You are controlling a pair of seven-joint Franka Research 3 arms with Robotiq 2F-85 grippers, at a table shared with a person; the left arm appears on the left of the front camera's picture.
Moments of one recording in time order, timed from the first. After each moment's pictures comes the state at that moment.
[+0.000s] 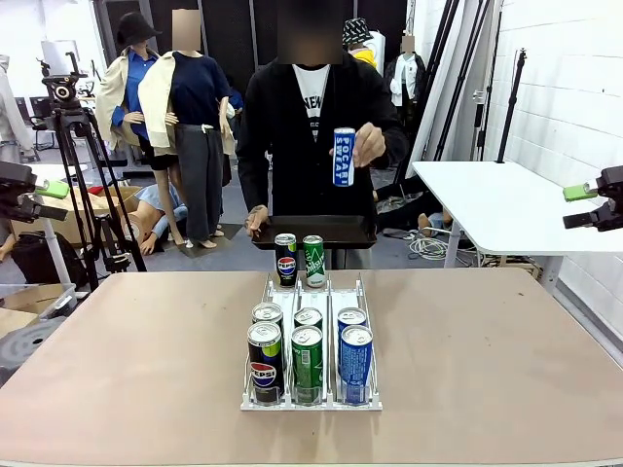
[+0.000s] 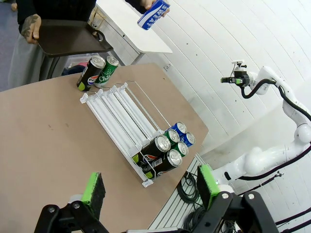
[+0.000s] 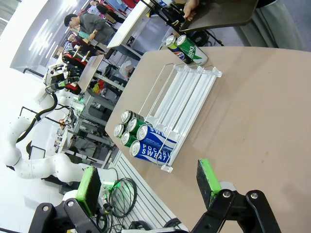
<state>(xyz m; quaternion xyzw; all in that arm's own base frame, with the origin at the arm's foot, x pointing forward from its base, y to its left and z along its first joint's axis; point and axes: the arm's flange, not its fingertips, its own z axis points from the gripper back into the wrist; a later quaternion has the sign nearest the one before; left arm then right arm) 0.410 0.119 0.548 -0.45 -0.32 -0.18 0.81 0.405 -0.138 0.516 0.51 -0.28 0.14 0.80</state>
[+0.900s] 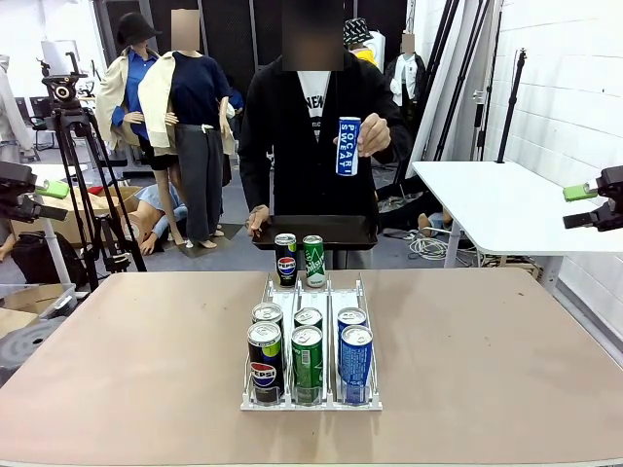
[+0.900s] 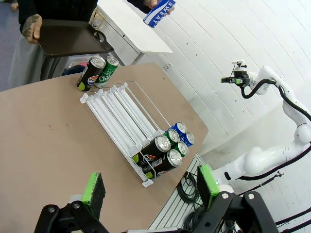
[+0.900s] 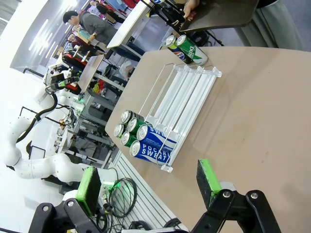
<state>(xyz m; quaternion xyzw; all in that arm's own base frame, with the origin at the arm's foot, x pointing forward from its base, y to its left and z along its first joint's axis) 0.410 0.119 0.548 -0.45 -0.32 -0.18 0.81 0.405 -0.138 0.516 0.51 -0.28 0.14 0.80</state>
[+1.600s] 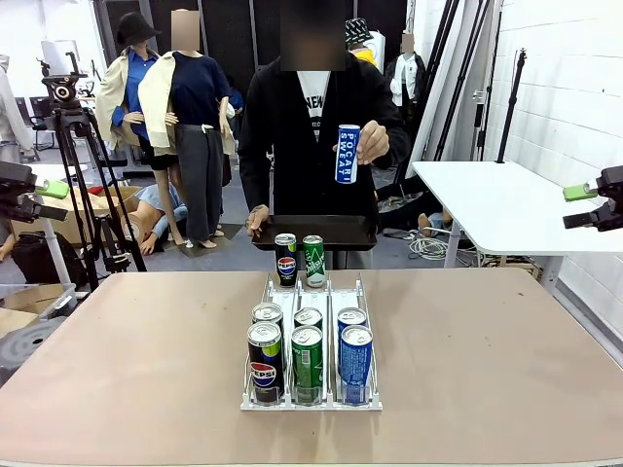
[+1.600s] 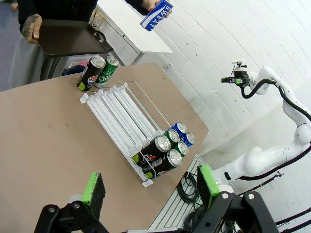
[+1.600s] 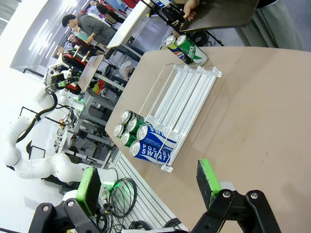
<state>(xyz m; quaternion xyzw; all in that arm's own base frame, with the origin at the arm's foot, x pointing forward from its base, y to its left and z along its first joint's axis) 0.410 0.119 0.548 -0.45 -0.32 -0.18 0.81 0.405 -0.138 0.516 0.51 -0.28 0.14 0.80</state>
